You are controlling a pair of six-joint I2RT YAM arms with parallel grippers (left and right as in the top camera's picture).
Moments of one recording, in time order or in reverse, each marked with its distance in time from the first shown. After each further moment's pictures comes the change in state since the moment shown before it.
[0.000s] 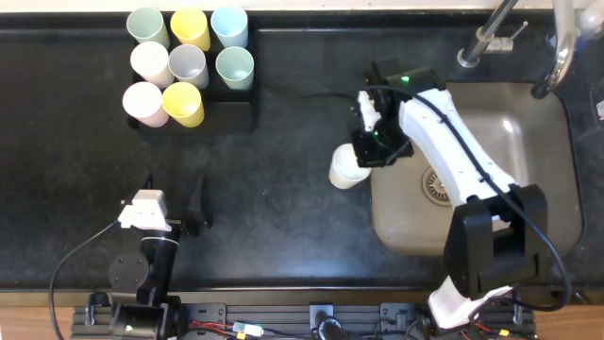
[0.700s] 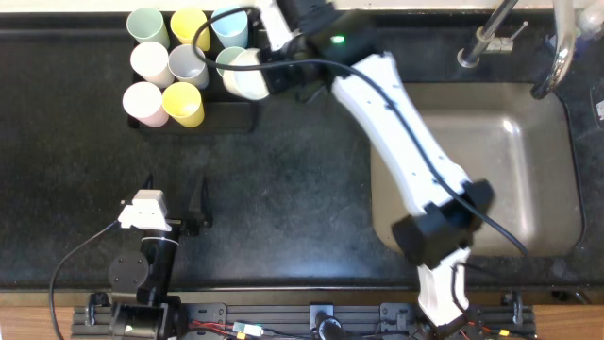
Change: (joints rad) left arm 0.000 0.000 0.000 0.000 0.000 0.000; right arm 0.257 0.295 0.752 0.096 -0.038 0.039
